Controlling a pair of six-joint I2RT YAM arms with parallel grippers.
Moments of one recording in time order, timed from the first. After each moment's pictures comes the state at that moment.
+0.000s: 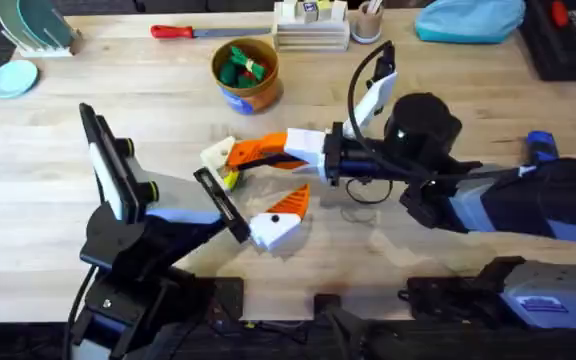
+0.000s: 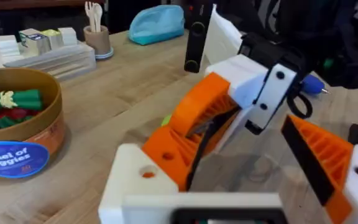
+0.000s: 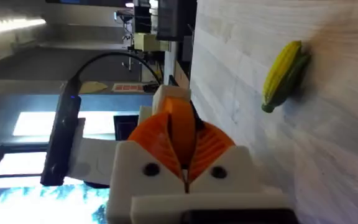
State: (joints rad) left arm -0.32 0.02 0.01 -0.06 0.64 -0.12; right arm 0.68 1.49 0.41 0.92 -0.69 1.35
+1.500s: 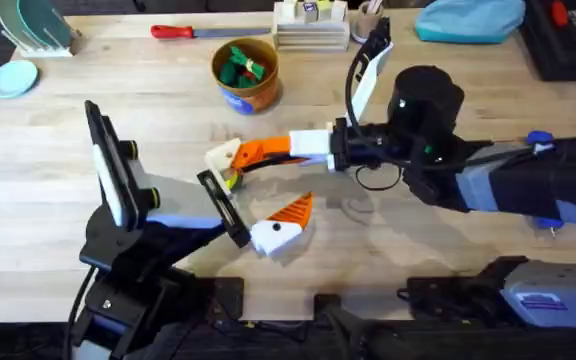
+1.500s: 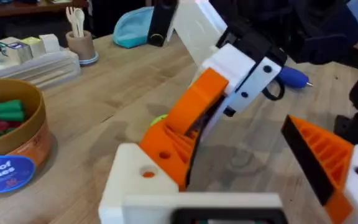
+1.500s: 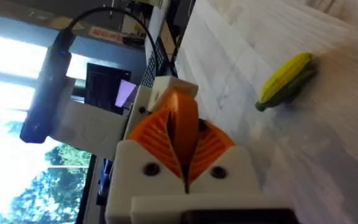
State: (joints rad) left arm -0.32 0.01 0.01 -0.06 0.70 -0.09; right arm 0.59 1.49 0.51 0.75 -0.95 1.01
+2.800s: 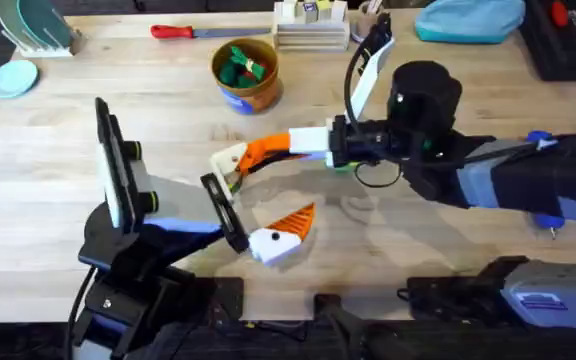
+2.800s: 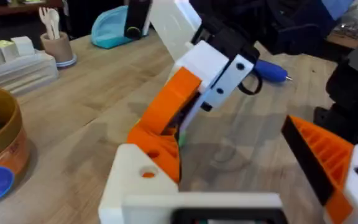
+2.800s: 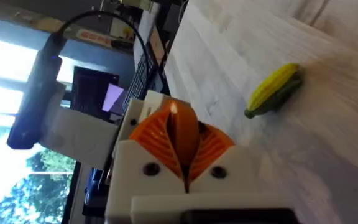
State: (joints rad) left arm -0.30 0.01 0.00 -0.05 0.81 -0.09; right arm 0.59 1.49 0.53 0.68 -0.93 0.95
